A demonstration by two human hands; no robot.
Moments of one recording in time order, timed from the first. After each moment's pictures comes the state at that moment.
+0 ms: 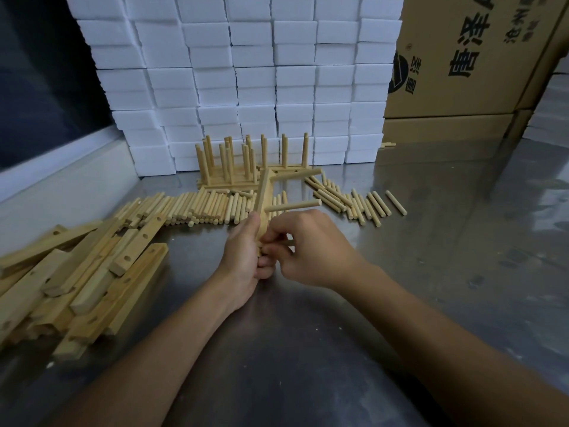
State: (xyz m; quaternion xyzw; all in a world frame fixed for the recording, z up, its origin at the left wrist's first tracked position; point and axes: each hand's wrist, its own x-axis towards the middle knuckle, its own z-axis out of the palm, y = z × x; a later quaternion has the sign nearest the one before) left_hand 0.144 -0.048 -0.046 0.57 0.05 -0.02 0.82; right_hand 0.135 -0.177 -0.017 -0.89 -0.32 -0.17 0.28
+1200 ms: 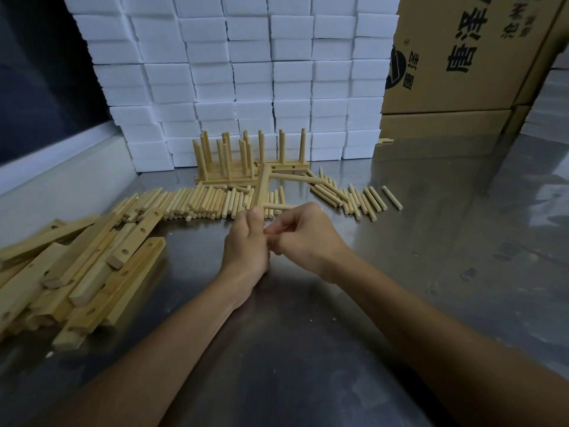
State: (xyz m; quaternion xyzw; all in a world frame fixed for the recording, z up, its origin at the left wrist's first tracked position) left_hand 0.139 -0.061 -0.048 0.75 0.05 0.12 0.64; right_hand 0.137 -0.173 -0.023 -0.84 -0.14 -0.05 0.52
